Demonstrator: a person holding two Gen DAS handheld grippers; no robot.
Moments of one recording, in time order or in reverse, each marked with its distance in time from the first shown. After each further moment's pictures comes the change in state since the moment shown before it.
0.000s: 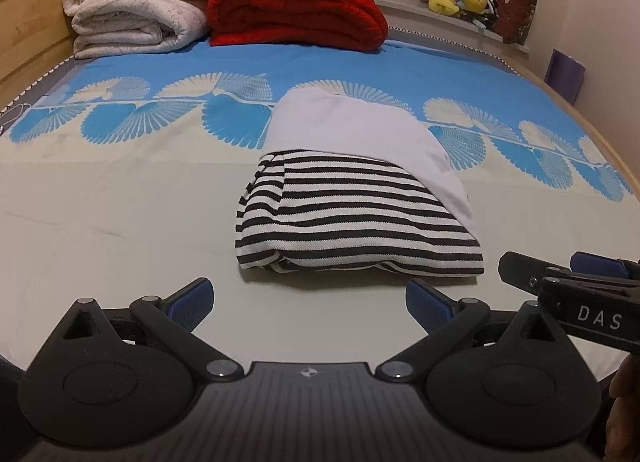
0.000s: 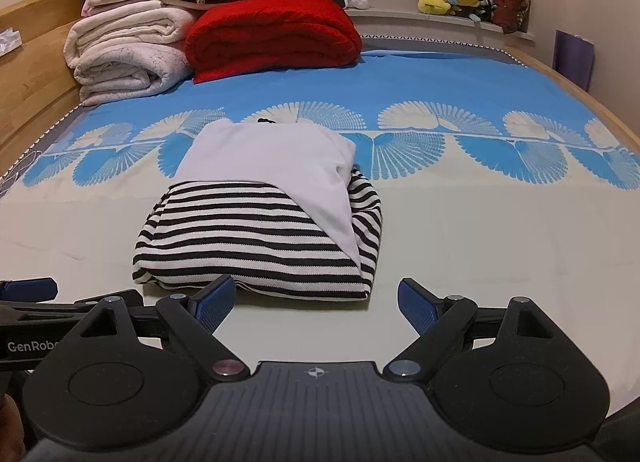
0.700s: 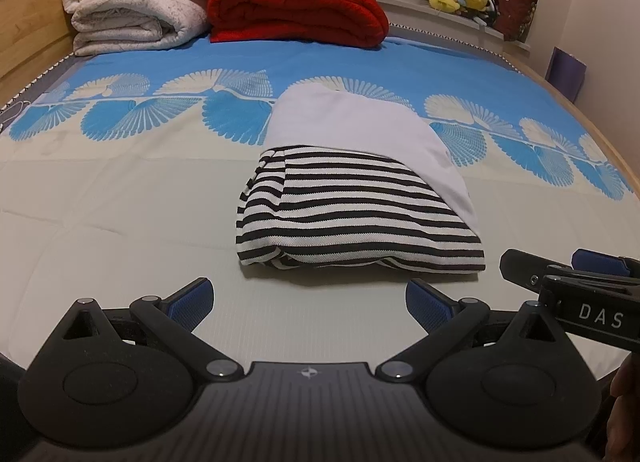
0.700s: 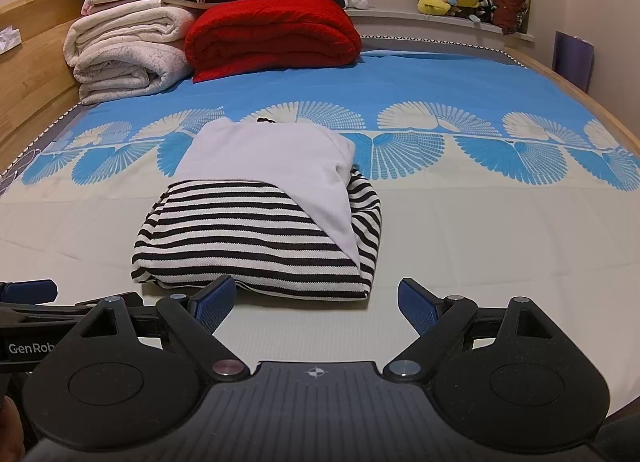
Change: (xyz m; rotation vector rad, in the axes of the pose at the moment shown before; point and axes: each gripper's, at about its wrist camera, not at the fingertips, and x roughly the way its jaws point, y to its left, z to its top) left arm 0.003 0.001 -0.002 0.002 0.008 0.000; right arm 0.001 0.000 0.000 -0.005 0.000 -0.002
